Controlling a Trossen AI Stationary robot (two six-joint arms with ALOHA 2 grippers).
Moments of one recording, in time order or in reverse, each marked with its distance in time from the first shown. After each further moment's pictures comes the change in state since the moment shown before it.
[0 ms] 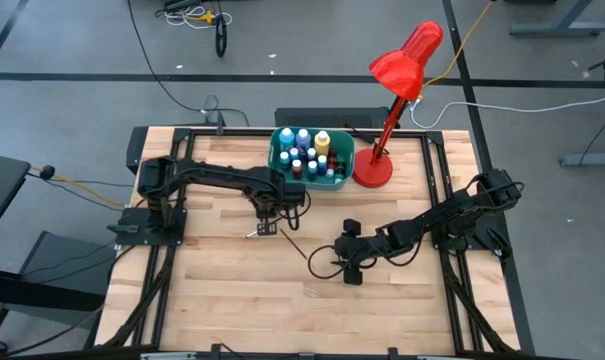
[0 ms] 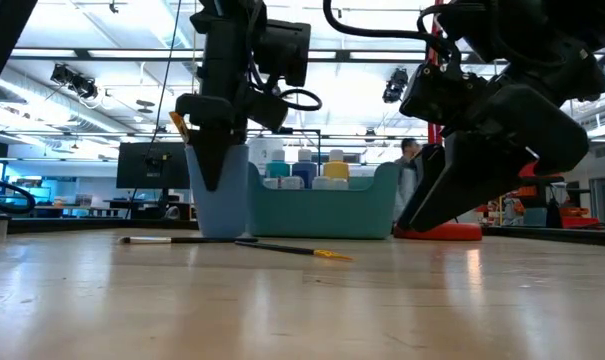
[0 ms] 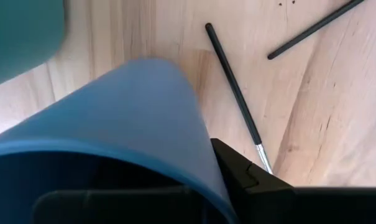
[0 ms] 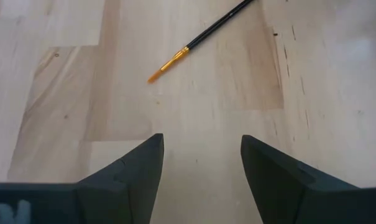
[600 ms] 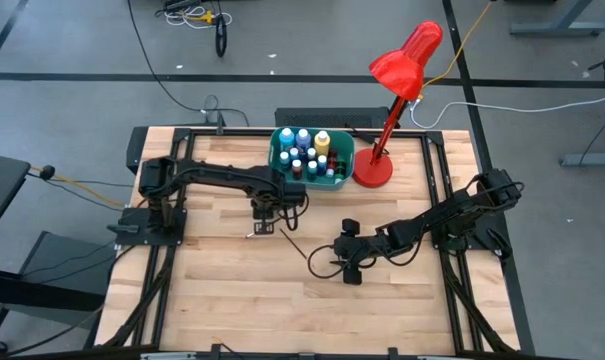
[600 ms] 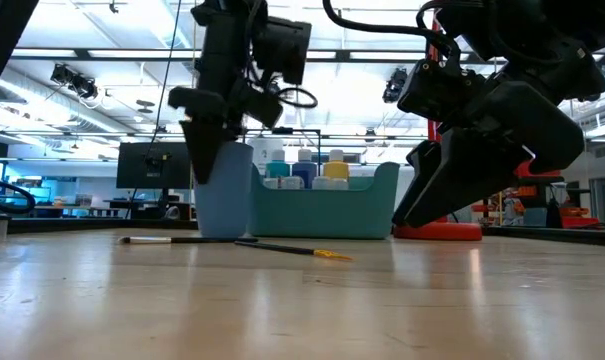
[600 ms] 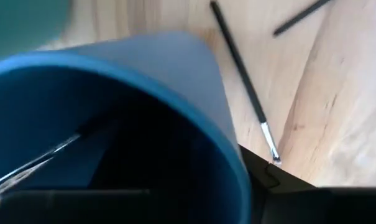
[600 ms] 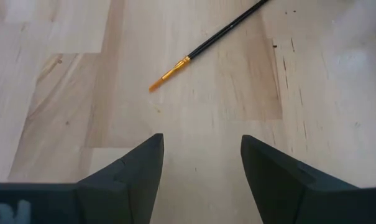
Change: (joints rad) left arm -0.001 0.003 0.038 -0.095 -0.024 0.009; right arm 0.000 0.000 0.000 0.025 0.002 -0.029
